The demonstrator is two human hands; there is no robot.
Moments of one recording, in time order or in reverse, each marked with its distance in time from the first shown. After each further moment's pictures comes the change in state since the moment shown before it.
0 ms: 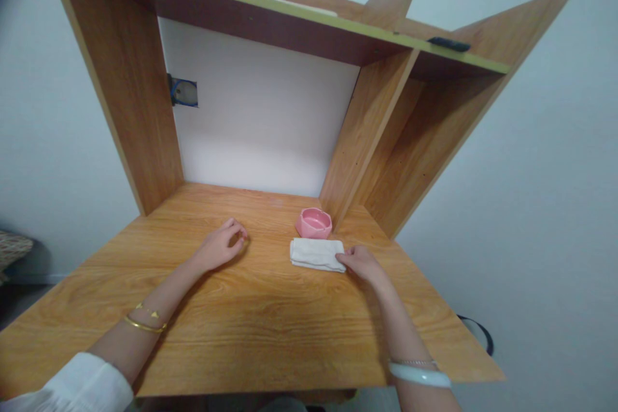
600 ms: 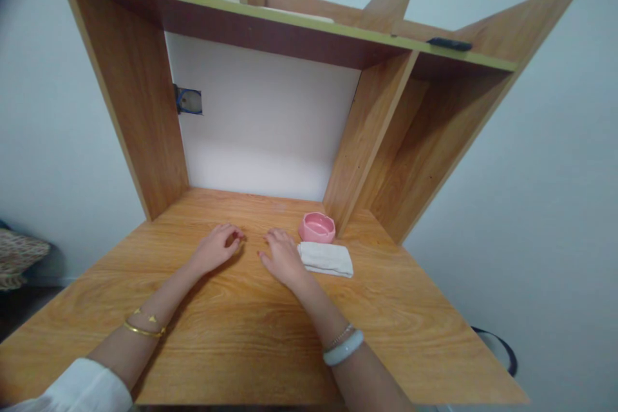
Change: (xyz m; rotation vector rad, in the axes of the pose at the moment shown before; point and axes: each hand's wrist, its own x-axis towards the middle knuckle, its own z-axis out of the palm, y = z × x) left_hand 0.001 -0.013 -0.001 0.123 0.076 -0.054; right_hand -0.012 -0.109 0.104 -0.269 -0.110 -0.745
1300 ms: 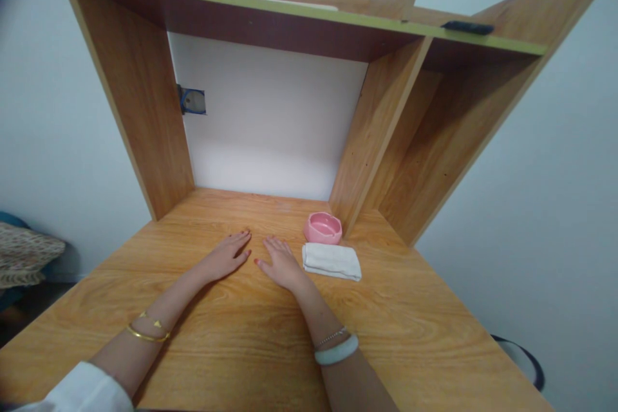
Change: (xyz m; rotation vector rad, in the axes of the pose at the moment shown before) left_hand -0.005 -0.001 0.019 0.097 -0.317 -0.038; right_hand 0.005 0.014 0.038 0.174 -0.165 0.033
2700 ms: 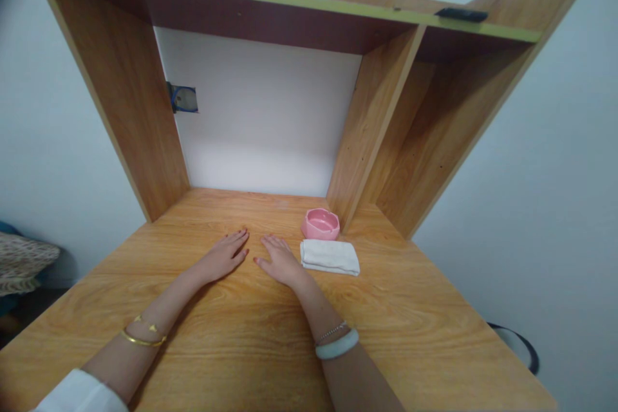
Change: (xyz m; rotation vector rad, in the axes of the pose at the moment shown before) left_hand 0.000 0.001 0.000 0.076 -0.060 -0.018; right_hand -0.001 -0.005 -0.007 -0.010 -0.023 0.027
